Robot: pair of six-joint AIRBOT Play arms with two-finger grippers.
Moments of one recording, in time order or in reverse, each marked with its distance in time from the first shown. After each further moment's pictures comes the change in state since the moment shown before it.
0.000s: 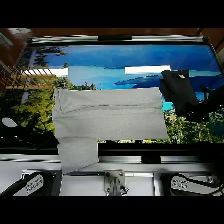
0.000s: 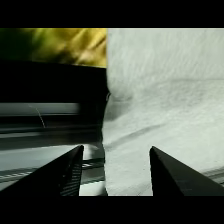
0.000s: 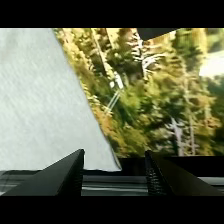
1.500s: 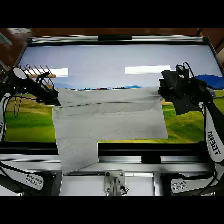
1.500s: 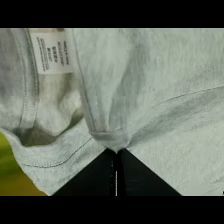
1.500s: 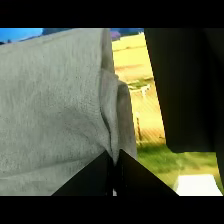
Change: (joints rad) left arm -0.204 -0.625 0.970 0.027 -0.132 -0.011; right arm 0.336 -0.177 0.086 -0.099 0.609 0.126
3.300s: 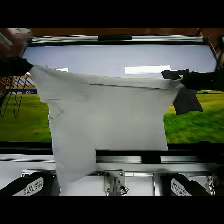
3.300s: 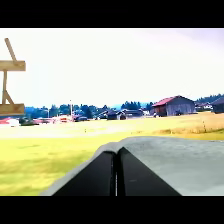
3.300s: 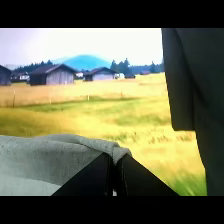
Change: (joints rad) left arm -0.067 0.548 -0.059 0.055 0.426 -0.067; right arm -0.077 0.444 0.016 0.151 -0.188 -0.141
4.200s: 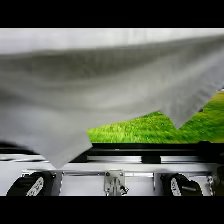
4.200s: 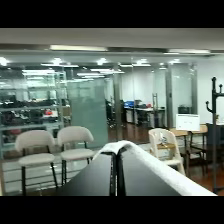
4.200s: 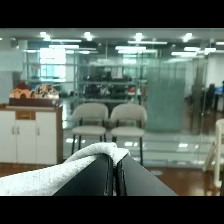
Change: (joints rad) left arm 0.001 0.455 0.586 -0.202 0.156 0.064; right arm -0.041 0.629 0.279 0.047 0.338 -0.053
